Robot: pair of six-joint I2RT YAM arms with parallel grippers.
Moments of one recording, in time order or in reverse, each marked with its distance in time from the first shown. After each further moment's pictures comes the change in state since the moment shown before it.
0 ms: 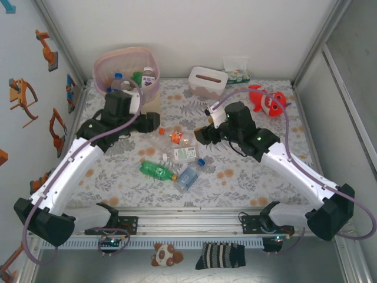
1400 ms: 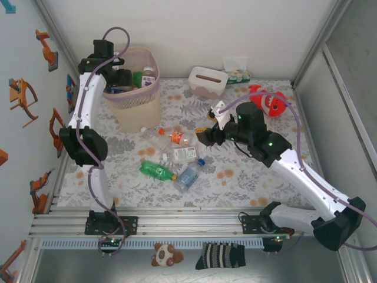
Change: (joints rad) left arm 0.404 0.877 1.038 -0.356 -0.114 0.230; right arm -0.006 -0.109 0.000 0.042 -0.122 -0.132
